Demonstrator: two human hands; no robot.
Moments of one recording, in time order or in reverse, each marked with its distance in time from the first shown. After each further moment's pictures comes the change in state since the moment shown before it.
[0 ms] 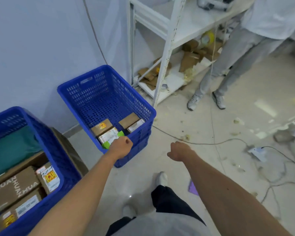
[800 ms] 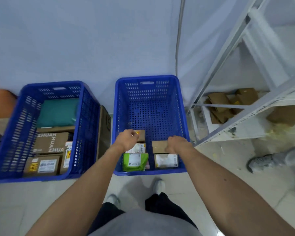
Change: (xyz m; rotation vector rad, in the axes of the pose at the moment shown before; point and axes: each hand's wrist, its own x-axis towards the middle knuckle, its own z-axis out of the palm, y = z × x) left_hand 0.159 0.014 -0.109 -0.417 0.318 -0.456; right_hand 0.258 -0.150 -0.192 -0.460 -0.111 -0.543
